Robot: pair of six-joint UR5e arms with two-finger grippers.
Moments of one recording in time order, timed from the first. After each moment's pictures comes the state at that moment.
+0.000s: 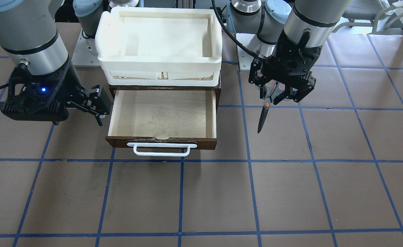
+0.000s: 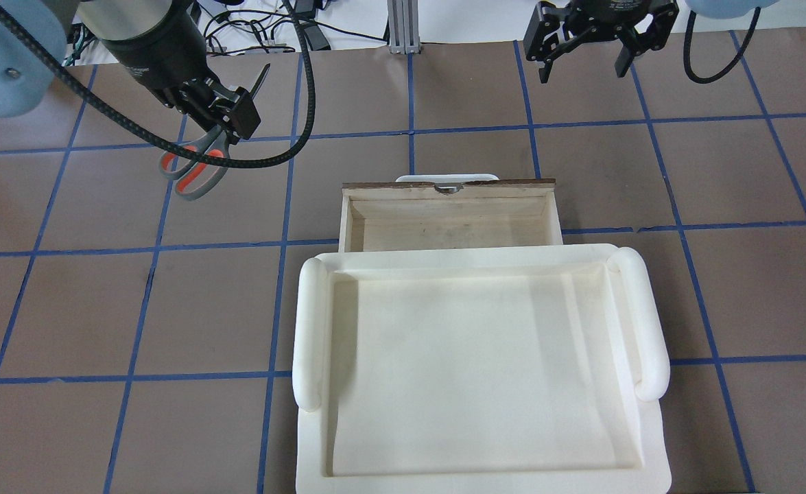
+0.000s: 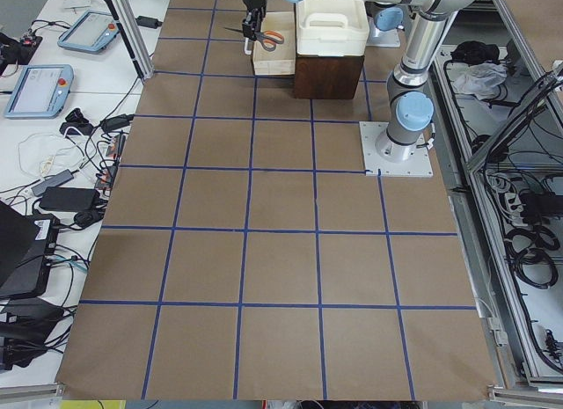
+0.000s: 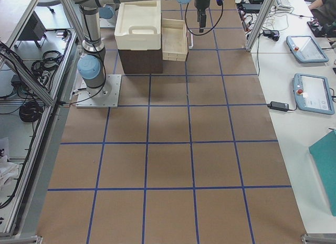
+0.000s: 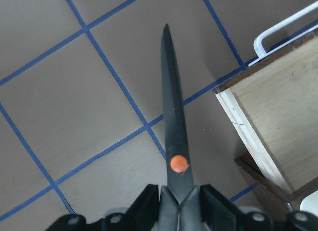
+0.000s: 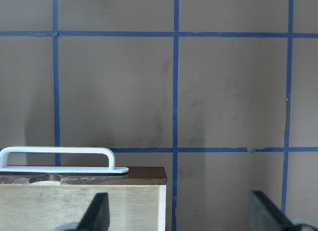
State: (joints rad) left arm -1.61 -1.64 -1.45 -1.56 1.53 0.53; right arm 1.62 -1.36 1.30 -1.60 -1.60 0.03
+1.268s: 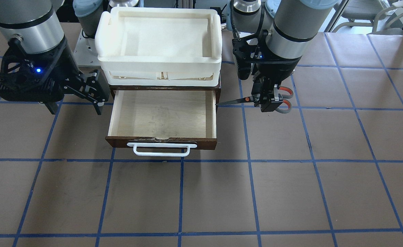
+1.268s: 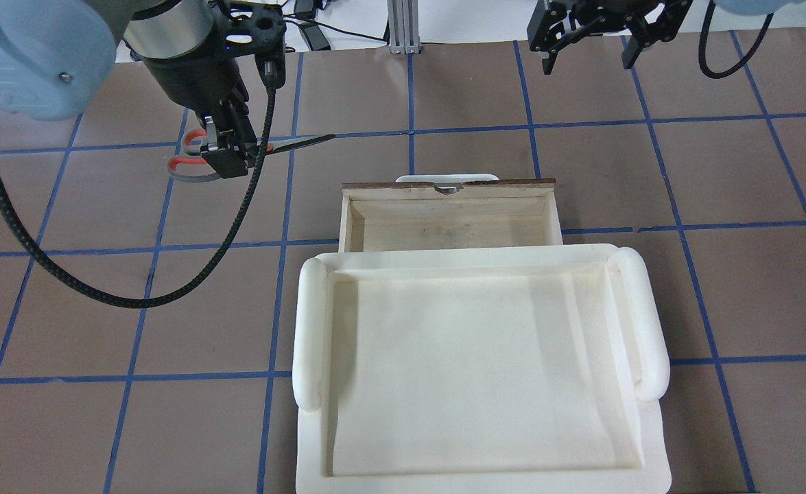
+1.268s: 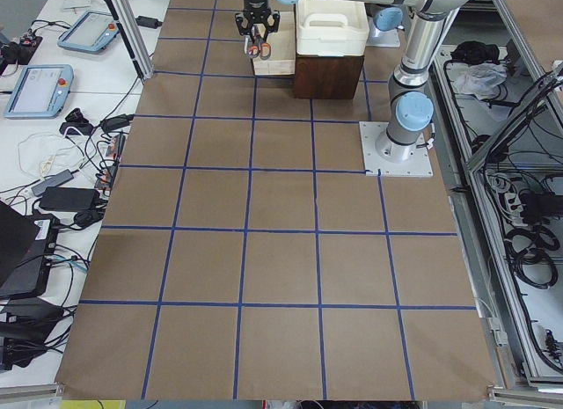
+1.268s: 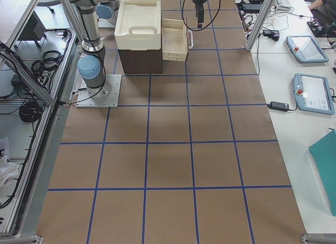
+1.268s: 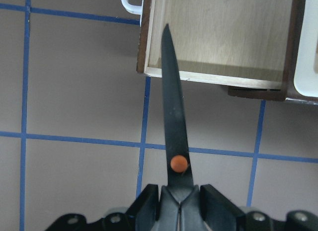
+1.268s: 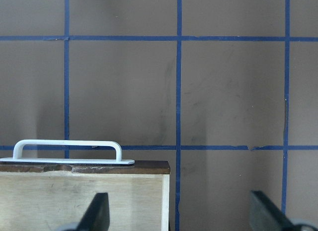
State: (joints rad) left arm -1.67 -1.68 -1.45 -1.60 1.54 1.37; right arm 1.62 -1.41 1.31 -1.59 -1.58 0.03
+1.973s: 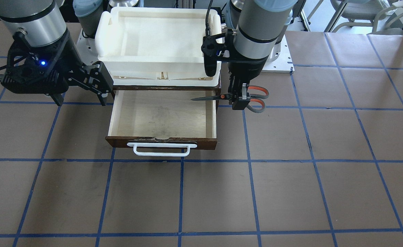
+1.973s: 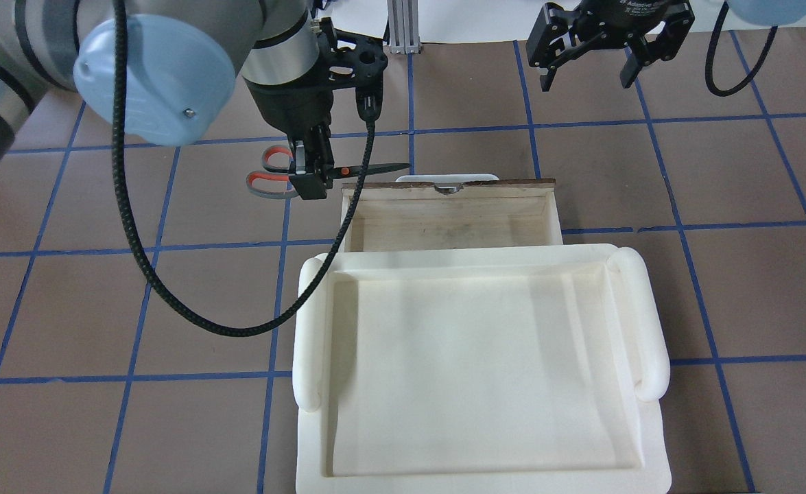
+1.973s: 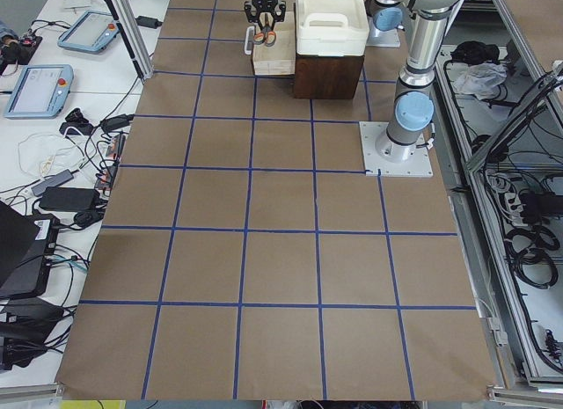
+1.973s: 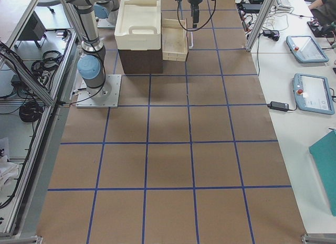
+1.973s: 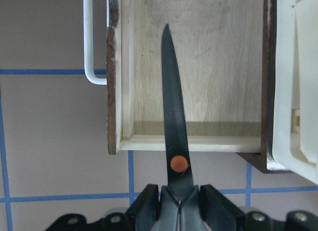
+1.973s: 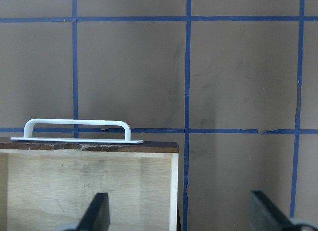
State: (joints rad) left arm -1.85 -1.75 -1.43 -1.58 1.53 1.30; right arm 1.62 -1.44 1.34 -1.55 -1.55 0.03
